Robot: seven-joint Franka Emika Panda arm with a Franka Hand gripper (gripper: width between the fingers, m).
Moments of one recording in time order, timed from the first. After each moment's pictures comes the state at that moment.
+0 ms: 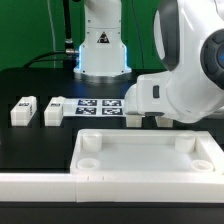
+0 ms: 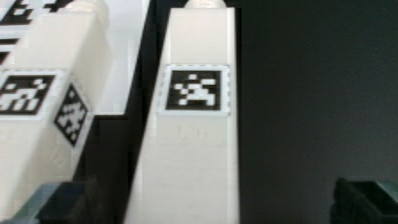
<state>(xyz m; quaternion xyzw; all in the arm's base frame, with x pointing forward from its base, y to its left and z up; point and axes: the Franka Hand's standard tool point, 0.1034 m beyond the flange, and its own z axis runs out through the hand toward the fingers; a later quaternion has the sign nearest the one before) 0.432 0.118 0.012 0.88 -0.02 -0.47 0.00</state>
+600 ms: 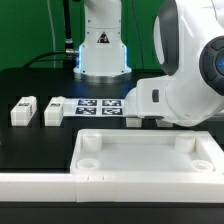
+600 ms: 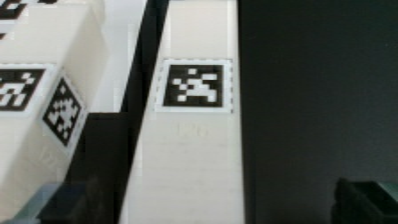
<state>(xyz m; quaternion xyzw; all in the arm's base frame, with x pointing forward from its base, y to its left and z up) 0.431 0.116 0.007 0.88 -0.02 -0.47 0.00</state>
